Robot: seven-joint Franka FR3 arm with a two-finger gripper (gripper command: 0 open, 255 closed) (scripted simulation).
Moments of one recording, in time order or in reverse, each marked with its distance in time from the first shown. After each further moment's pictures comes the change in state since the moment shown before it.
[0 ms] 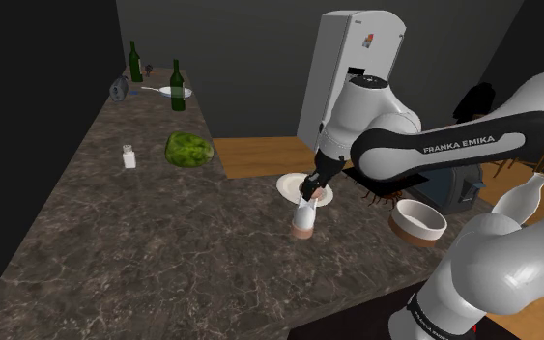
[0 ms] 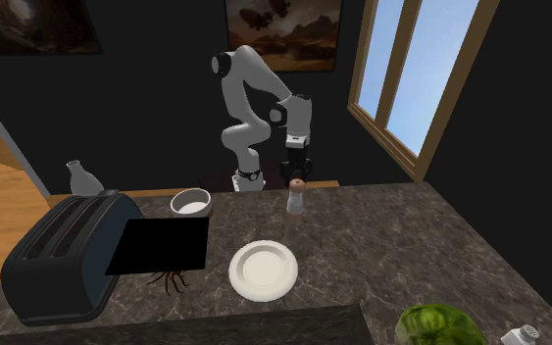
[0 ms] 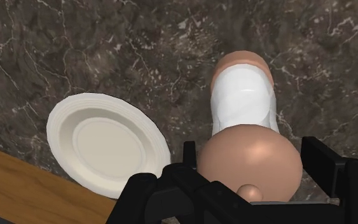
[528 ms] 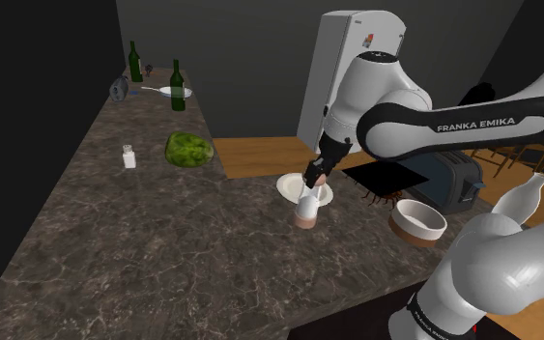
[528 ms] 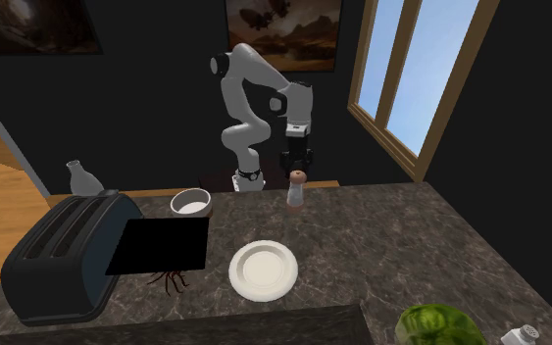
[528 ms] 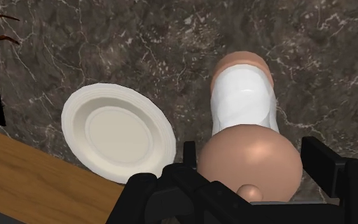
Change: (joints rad) arm 0.006 -0.043 -0.014 0.084 0.010 -0.126 -0.027
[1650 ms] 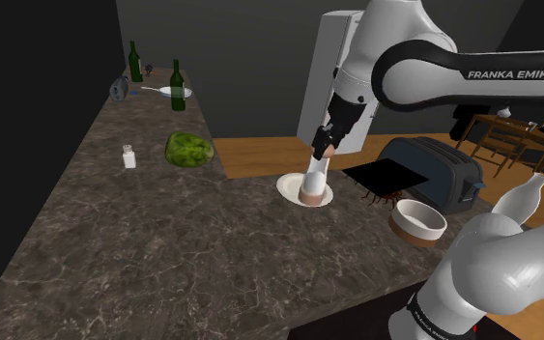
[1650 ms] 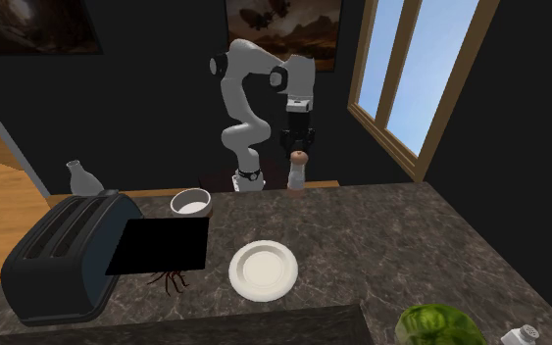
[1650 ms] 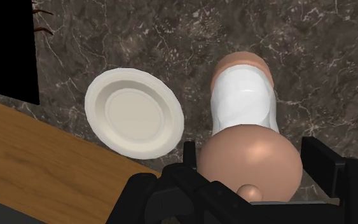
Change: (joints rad) arm 0.000 -0.023 -0.016 0.209 0.007 -0.231 -0.039
